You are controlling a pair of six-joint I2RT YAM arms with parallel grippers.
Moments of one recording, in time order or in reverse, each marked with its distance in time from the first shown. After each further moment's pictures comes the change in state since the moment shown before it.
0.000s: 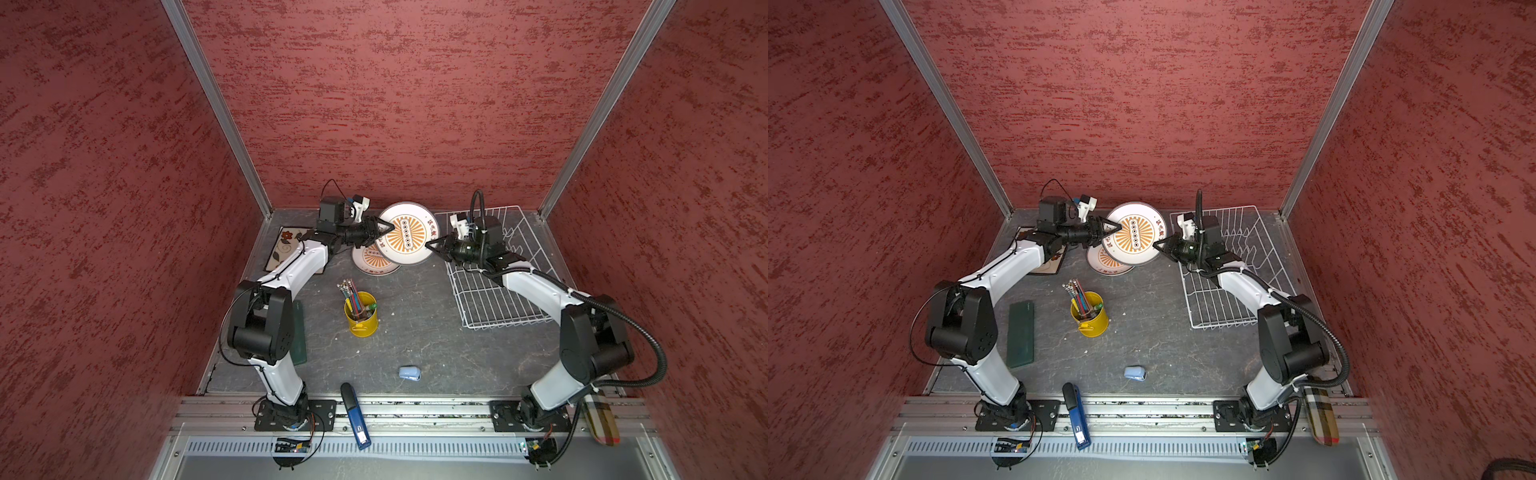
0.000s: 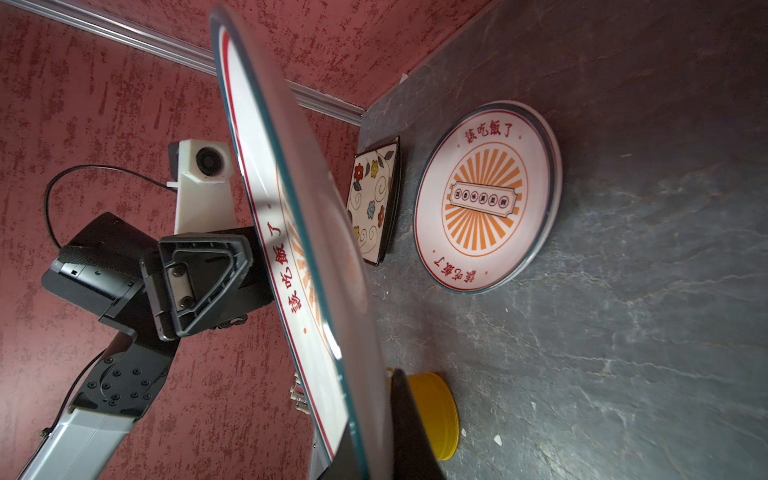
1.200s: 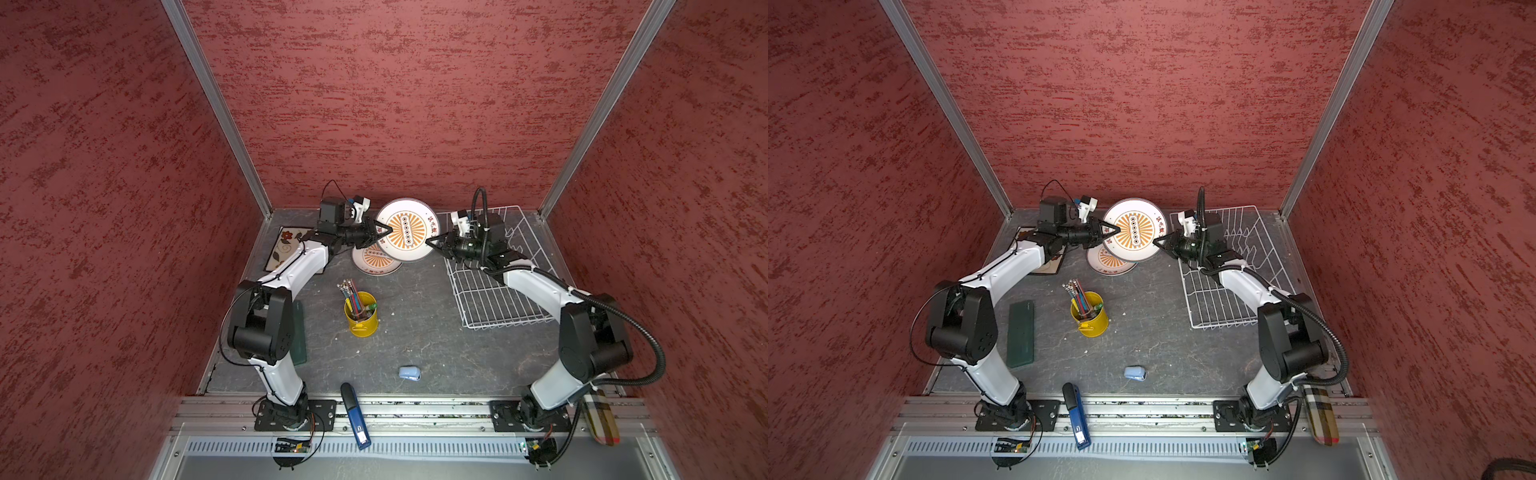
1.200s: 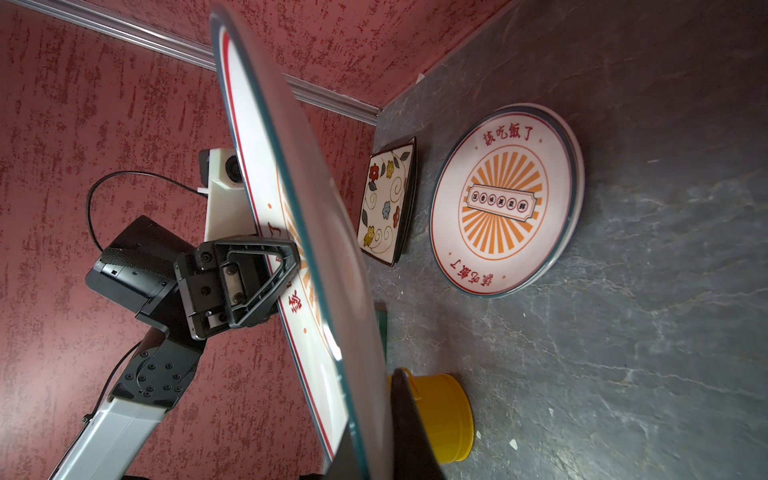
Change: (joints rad) left arm 0.000 0.000 -0.006 0.008 0.004 0.001; right arm -0.017 0.010 0.019 0.014 -0.042 0.035
